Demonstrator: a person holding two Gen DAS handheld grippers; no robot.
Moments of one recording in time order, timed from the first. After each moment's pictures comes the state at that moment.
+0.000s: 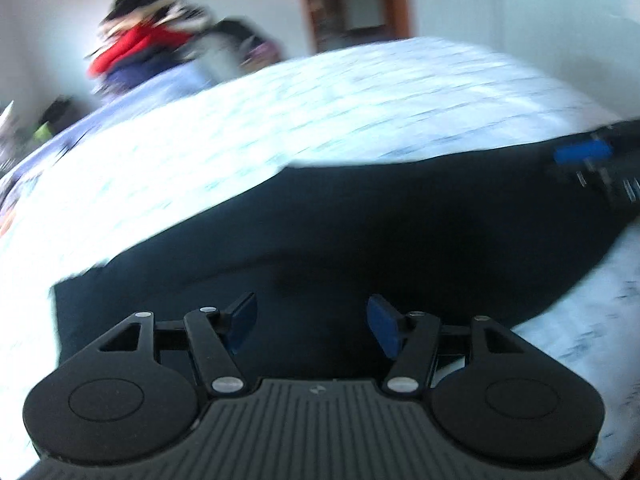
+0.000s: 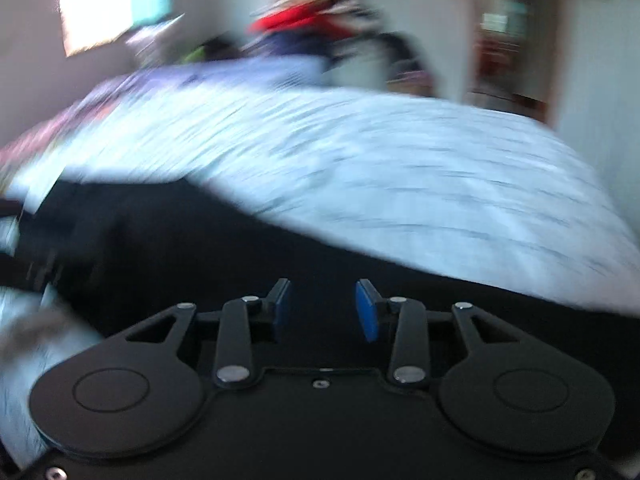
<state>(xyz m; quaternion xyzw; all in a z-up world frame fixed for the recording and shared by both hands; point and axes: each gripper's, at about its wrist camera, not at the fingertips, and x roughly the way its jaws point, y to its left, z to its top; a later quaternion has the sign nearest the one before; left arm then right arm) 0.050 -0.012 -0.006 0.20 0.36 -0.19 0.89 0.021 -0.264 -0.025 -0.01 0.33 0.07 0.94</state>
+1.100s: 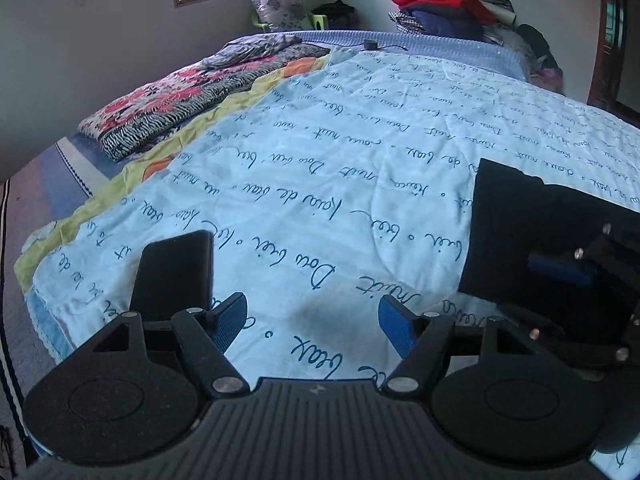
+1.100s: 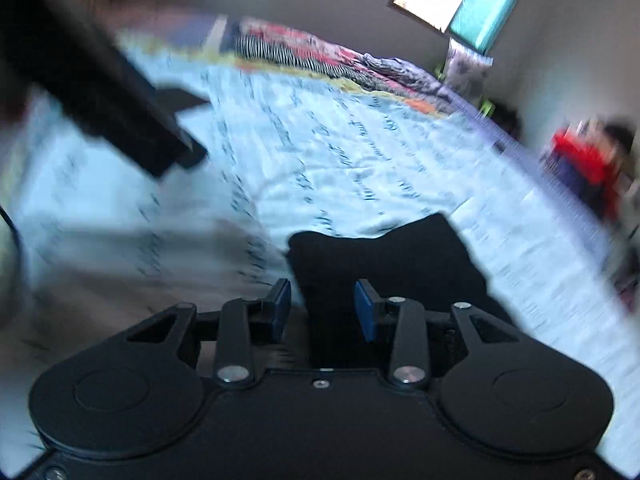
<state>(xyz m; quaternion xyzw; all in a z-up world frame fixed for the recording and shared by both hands) 0.033 0.260 0.013 0.01 0.38 0.16 0.91 0.084 0.131 -0.053 -0.34 0.21 0.36 0.85</state>
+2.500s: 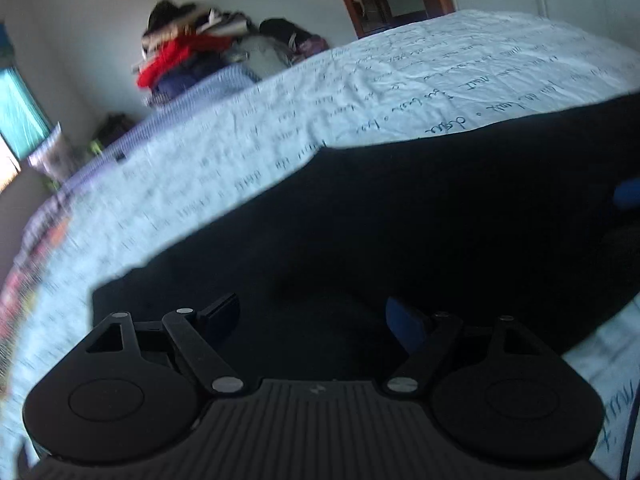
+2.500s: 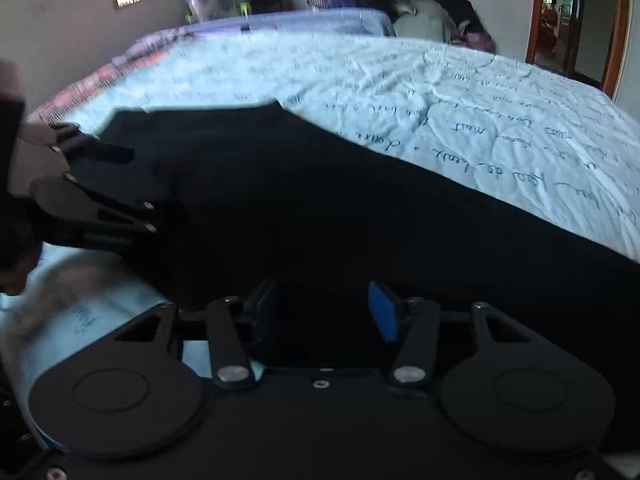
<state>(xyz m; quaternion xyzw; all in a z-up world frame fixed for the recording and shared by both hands) 0.045 -0.056 -0.034 0.28 0.32 -0.12 0.90 -0.015 -0.245 -0.039 0.02 0.38 0.13 0.92</state>
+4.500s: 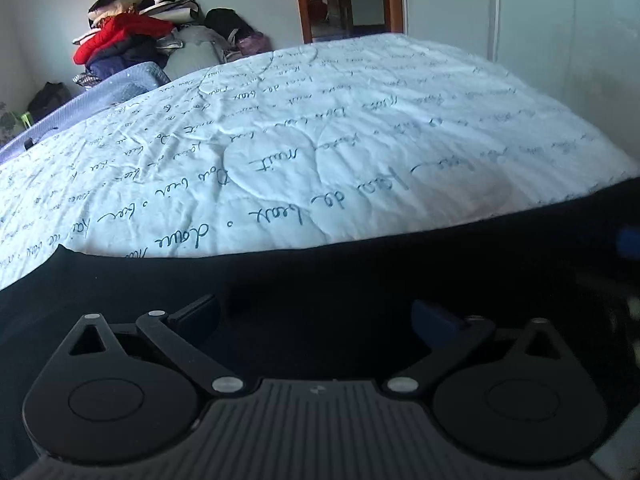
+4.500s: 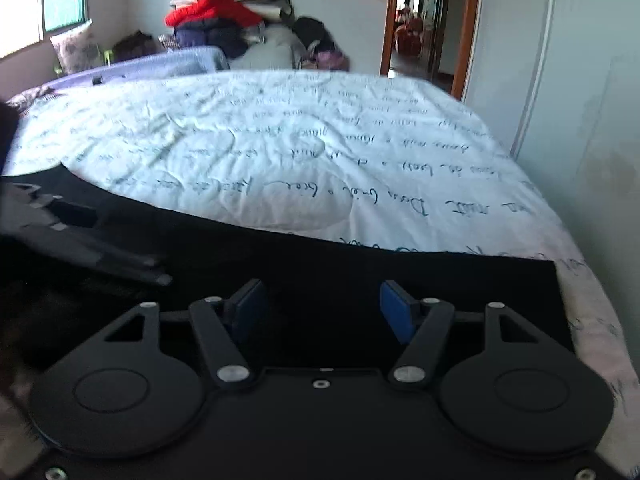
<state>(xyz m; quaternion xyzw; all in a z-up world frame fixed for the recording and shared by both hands) 0.076 -0.272 -0.056 0.16 0.37 -0.20 0.89 -0.039 -0.387 -0.036 0.02 0.34 -0.08 0.94</state>
